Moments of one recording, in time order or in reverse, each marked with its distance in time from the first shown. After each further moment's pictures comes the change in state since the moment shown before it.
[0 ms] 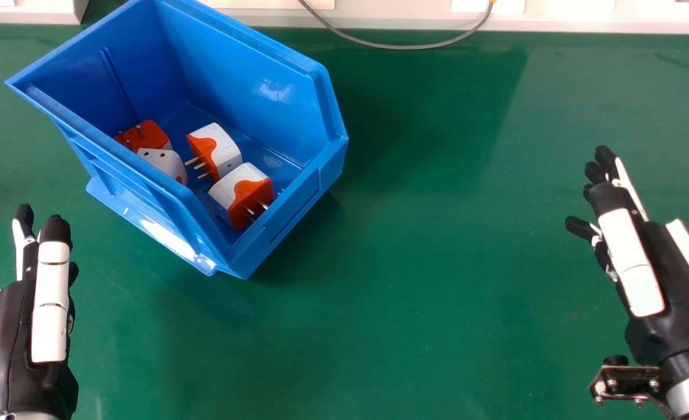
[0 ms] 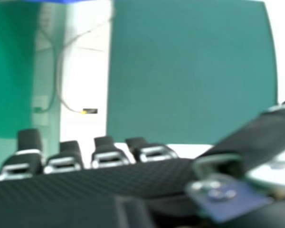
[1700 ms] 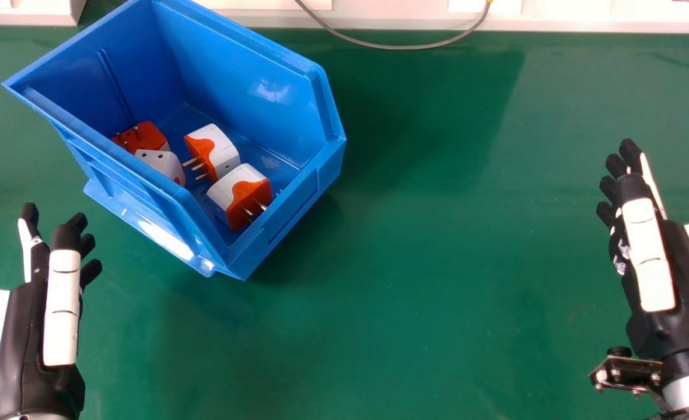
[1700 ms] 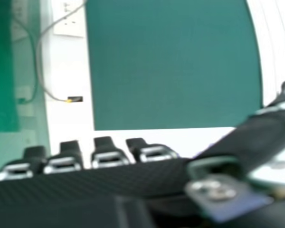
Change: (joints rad) left arm -0.032 -0.002 -0.024 0.135 0.053 -0.143 0.038; right arm -0.046 0.043 -0.026 0.131 0.026 -0.139 -0.022
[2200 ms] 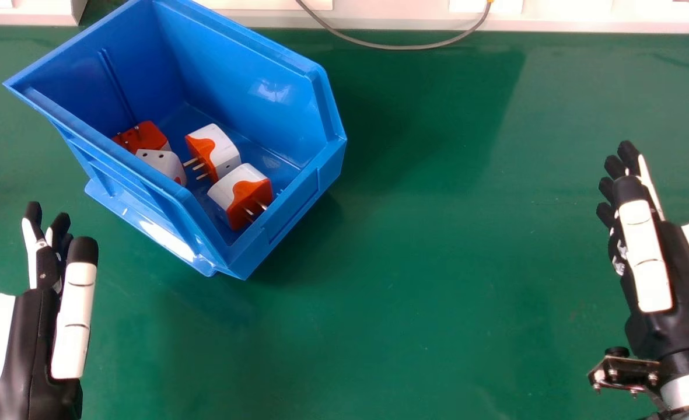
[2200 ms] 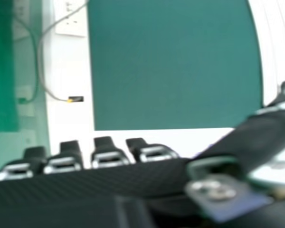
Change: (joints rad) left arm 0.030 0.009 -0.004 0.073 0.099 -0.150 0.011; right arm -0.005 0.002 0.009 0.035 -0.021 -0.041 -0.007
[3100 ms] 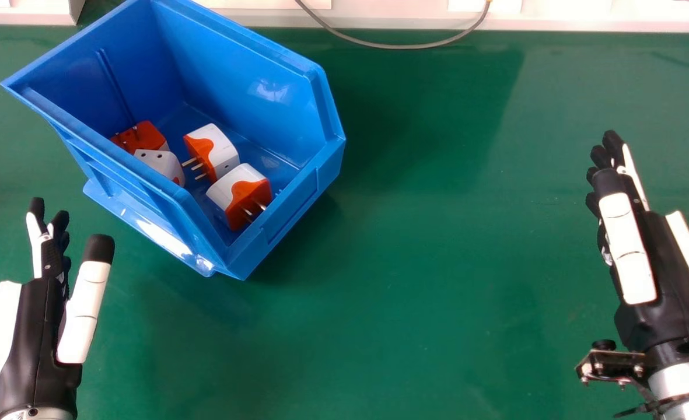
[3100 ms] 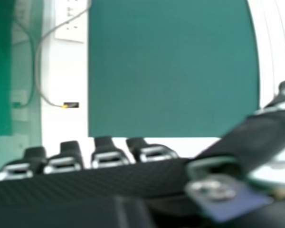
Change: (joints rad) left arm -0.079 0.048 -0.006 0.068 0.056 0.037 0.064; right arm -0.028 -0.012 0.029 0.005 -0.030 -0.001 -0.020
